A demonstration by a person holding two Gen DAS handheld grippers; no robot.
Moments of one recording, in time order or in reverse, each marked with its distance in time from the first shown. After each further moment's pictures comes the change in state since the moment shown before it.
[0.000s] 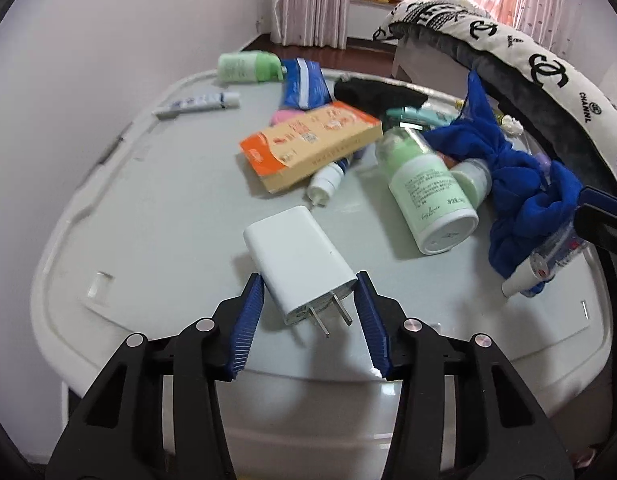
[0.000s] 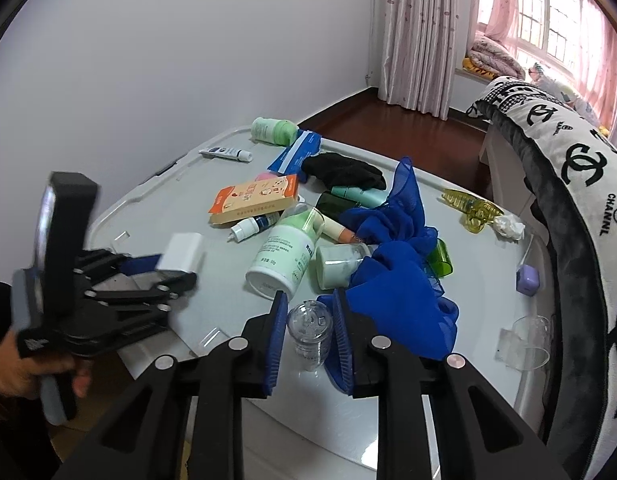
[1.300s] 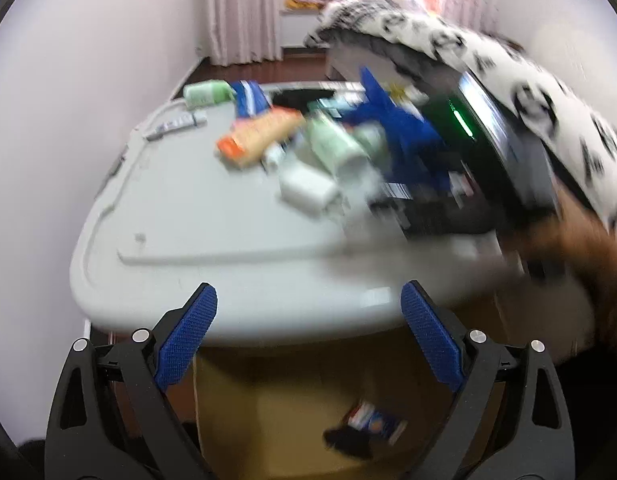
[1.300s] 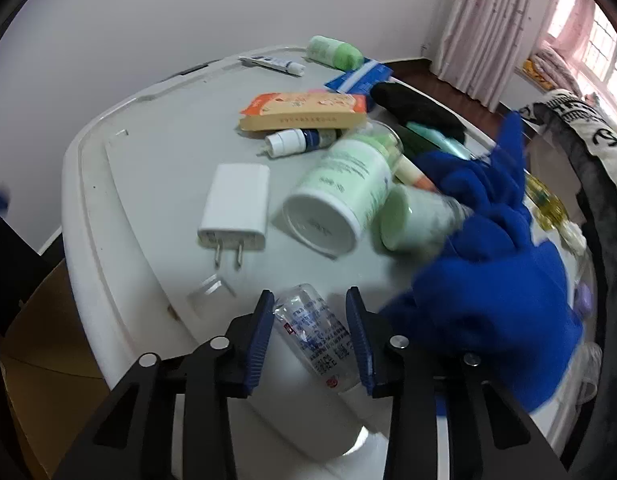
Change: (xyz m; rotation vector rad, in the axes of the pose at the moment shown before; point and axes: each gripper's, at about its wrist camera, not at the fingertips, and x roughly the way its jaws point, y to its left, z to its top) left arm -0.094 -0.001 -0.050 0.167 -0.037 -0.131; right arm 0.077 0.038 -0.027 -0.216 0.191 0.021
